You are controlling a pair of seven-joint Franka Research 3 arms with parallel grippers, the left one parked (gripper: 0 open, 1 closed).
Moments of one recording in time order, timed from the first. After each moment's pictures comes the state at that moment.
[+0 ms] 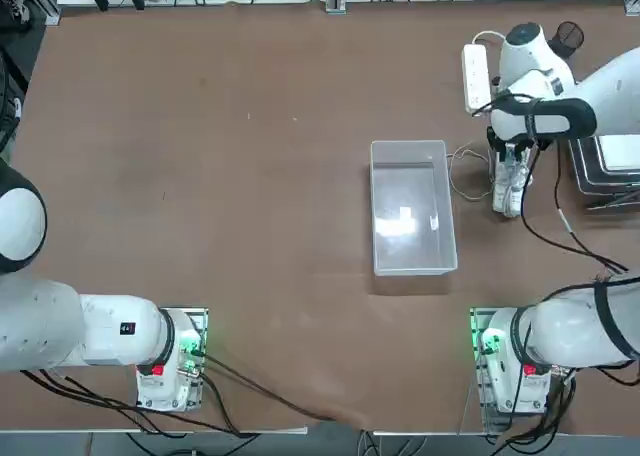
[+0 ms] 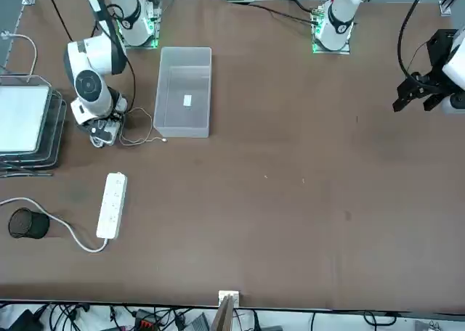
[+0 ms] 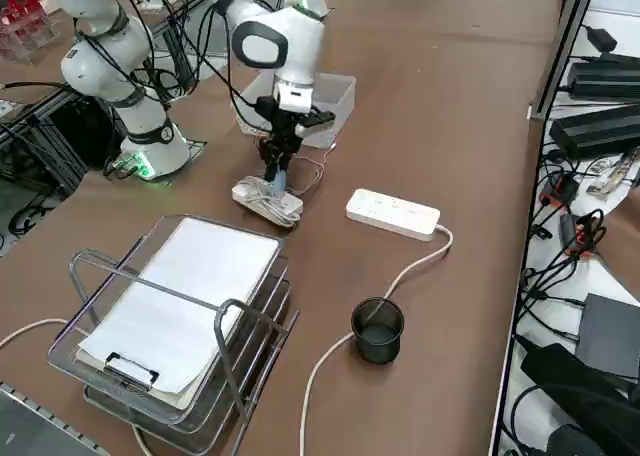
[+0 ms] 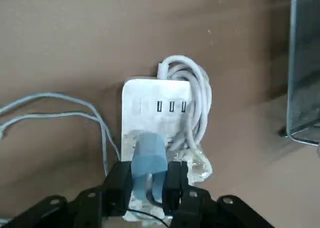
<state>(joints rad) 0.11 0.09 -0.01 -2.40 -0.44 2.19 0.64</state>
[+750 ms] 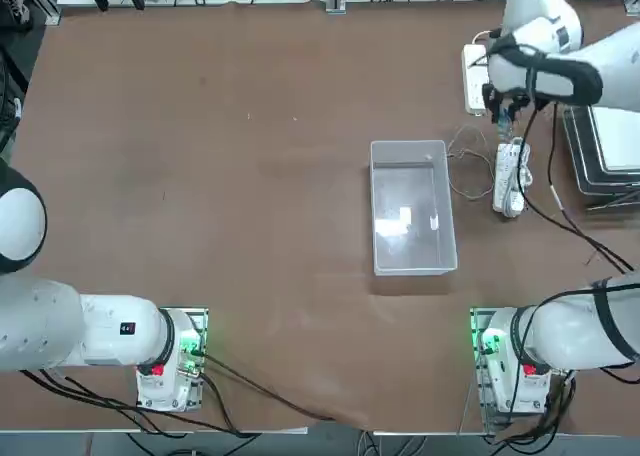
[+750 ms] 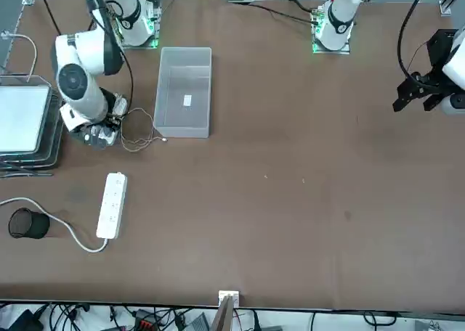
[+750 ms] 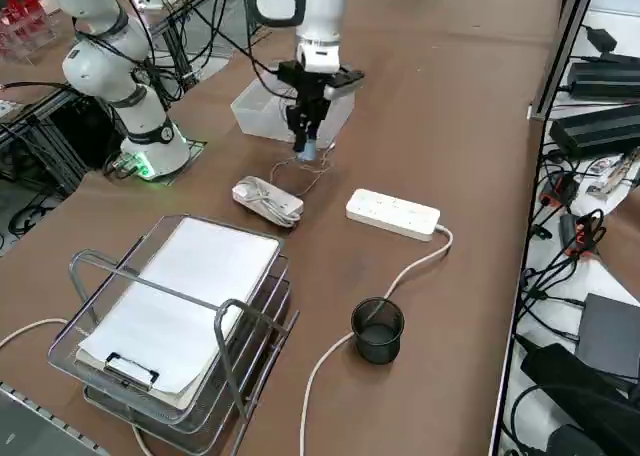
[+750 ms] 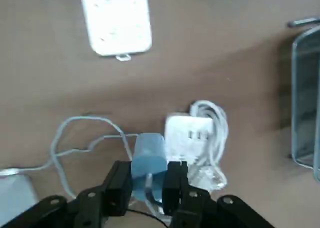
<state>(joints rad) 0.15 0.09 -0.01 -2.17 -0.25 2.08 0.48</state>
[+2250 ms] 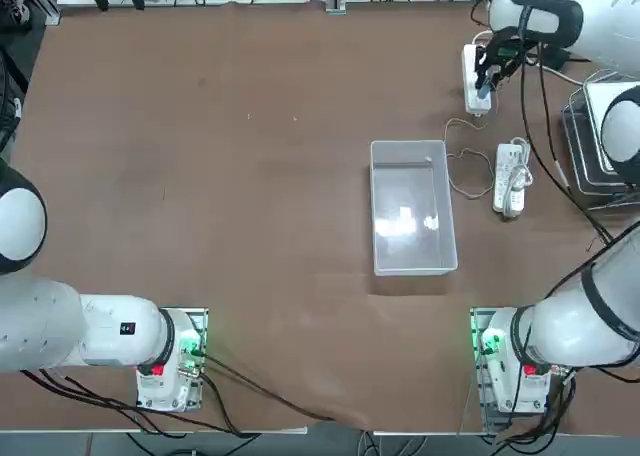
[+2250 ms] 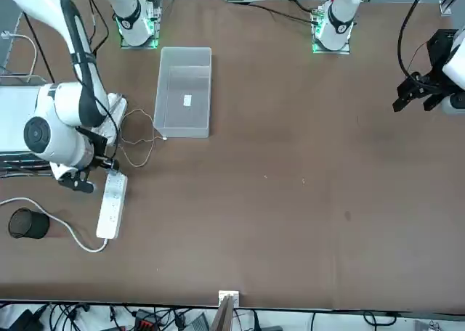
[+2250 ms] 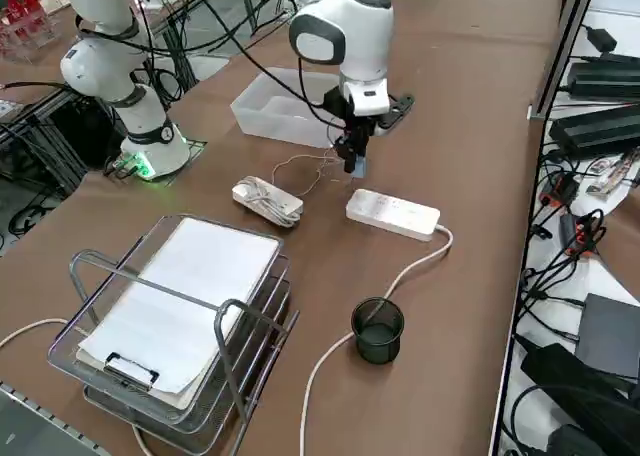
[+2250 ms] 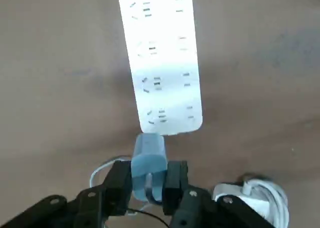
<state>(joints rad) 0.07 0.42 -0.03 -1.82 0.00 2.13 0.25</state>
